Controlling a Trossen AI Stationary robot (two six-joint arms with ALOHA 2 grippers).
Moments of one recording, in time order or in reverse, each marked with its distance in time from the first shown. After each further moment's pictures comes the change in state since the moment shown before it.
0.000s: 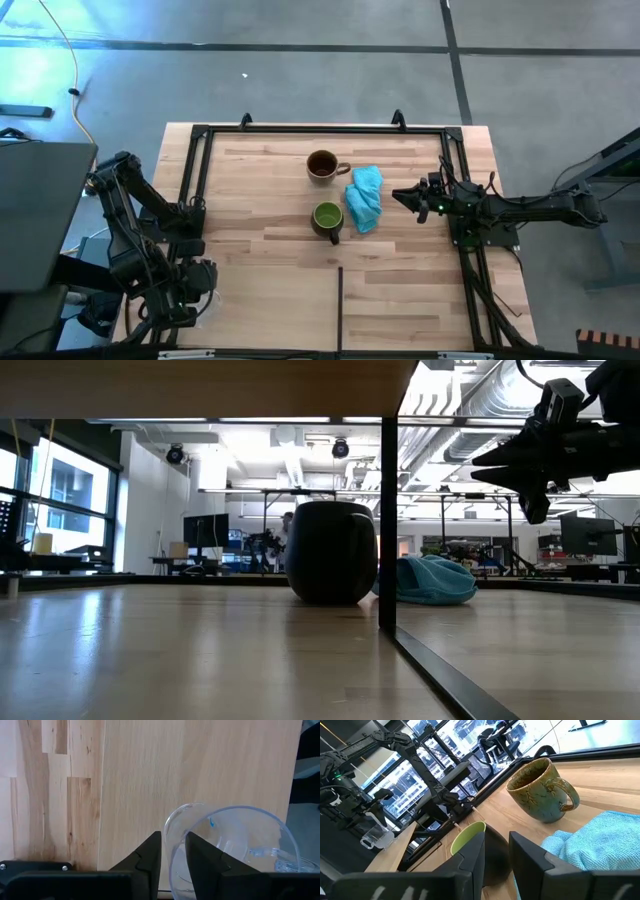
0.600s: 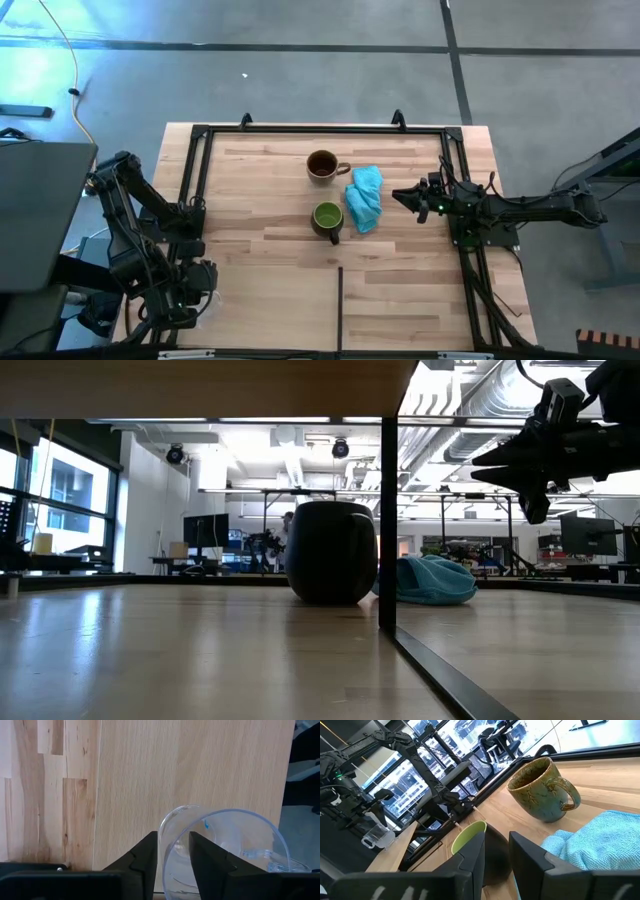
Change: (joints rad) left arm 0.000 -0.001 0.001 0.016 0.000 -0.008; right arm 0.000 0.000 0.000 0.000 -0.005 0.003
